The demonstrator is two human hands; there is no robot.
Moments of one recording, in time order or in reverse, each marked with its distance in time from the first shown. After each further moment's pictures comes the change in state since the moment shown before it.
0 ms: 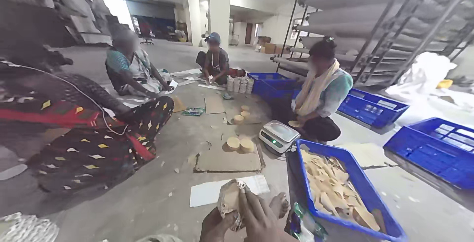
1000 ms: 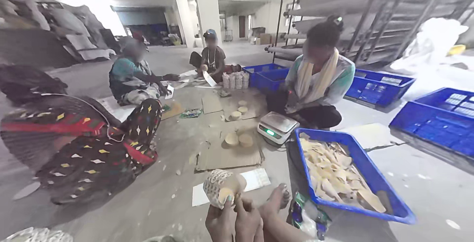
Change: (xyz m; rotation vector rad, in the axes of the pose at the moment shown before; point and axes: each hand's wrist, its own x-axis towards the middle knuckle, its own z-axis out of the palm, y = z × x) left_hand 0.031 -0.071 0.038 0.039 0.425 0.377; right_hand -0.031 -0.016 0.074 0.920 0.352 1.331
